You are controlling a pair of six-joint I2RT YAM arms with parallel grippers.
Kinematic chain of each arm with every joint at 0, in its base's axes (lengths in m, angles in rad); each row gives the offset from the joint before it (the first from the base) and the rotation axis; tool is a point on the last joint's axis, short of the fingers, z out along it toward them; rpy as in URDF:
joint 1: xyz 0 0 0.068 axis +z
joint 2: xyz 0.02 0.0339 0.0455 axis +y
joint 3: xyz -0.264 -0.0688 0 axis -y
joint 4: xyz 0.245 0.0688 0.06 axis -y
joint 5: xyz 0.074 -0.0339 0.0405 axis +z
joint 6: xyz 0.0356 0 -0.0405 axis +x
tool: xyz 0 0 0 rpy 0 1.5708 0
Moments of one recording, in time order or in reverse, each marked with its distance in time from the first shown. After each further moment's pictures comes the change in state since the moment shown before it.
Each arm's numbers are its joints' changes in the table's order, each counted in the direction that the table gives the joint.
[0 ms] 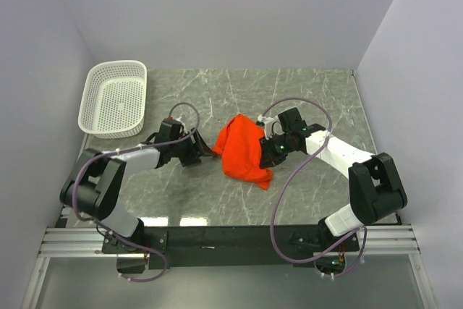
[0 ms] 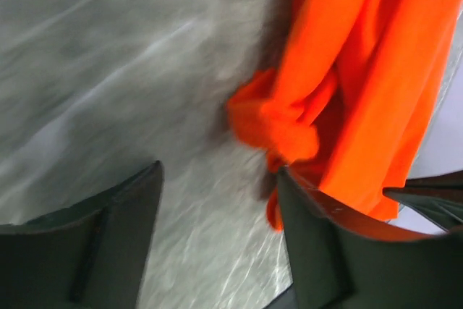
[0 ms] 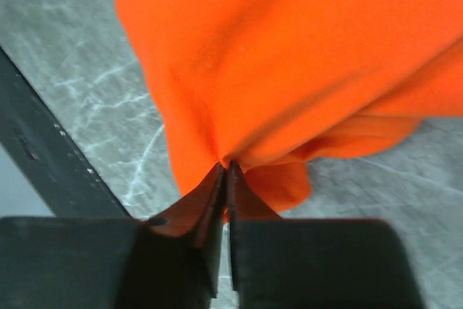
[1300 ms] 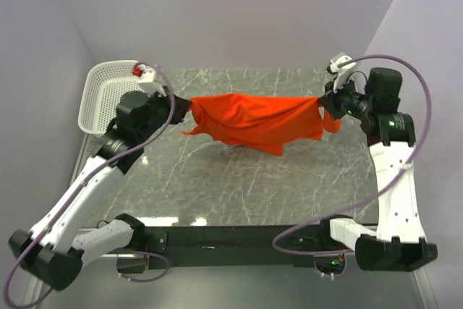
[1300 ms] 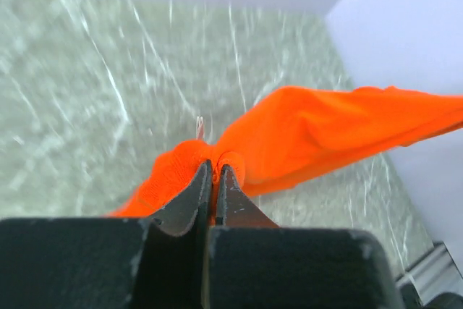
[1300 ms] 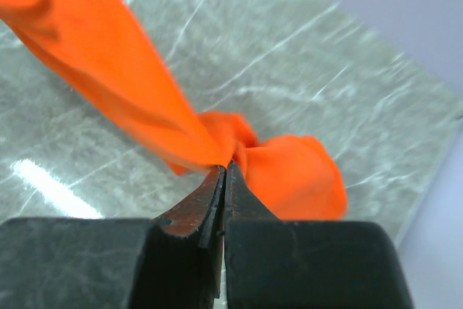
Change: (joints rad) left arm -0.085 -0.460 0.410 -0.301 0.303 0.335; right arm -0.454 -0.356 0.510 -0.306 -0.043 -0.352
